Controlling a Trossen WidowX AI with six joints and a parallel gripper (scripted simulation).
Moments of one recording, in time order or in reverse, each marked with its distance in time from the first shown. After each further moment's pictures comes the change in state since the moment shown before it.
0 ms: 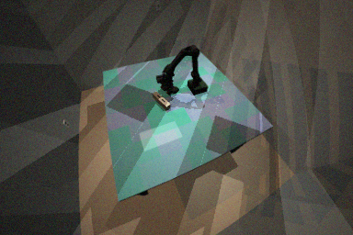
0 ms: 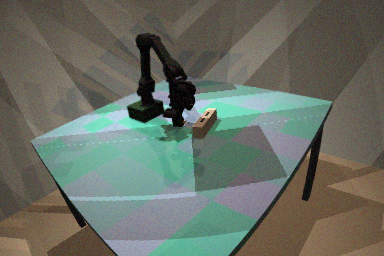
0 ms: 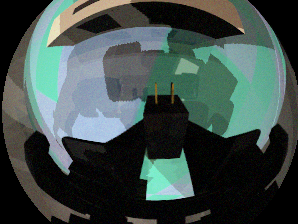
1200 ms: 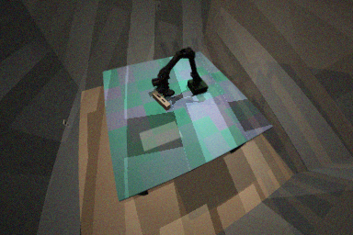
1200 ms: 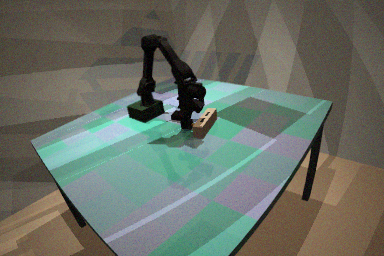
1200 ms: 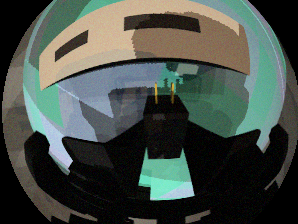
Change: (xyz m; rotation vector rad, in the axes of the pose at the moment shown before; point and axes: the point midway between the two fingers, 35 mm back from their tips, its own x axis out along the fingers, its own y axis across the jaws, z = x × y) arm 0.003 -0.006 0.046 0.050 -0.009 0.001
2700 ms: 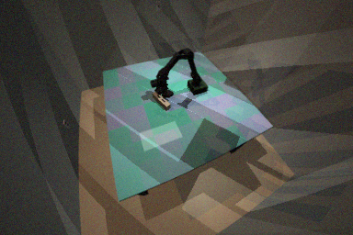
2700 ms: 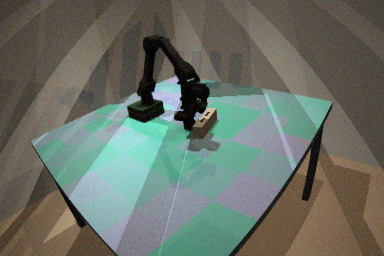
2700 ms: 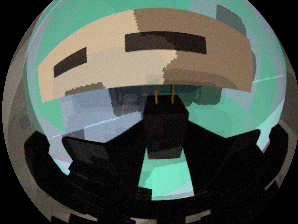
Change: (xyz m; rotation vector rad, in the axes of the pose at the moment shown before) arm 0.001 0.001 0.014 0.006 0.001 0.002
